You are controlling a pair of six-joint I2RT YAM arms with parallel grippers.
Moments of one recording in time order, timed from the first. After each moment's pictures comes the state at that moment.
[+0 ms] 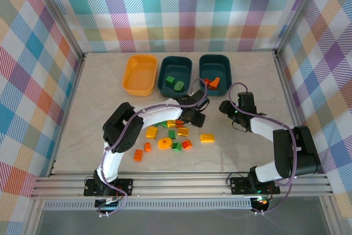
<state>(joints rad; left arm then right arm) -0.90 2.06 1.54 -0.66 -0.12 -0.49 0.17 1.43 0.58 0.03 -0.14 0.71</state>
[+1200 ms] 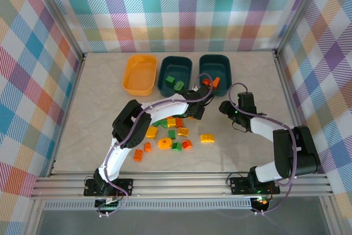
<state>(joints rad) -0.88 2.19 1.72 -0.74 -0.30 -0.45 0.17 1.43 0.58 0.03 -0.14 0.71</state>
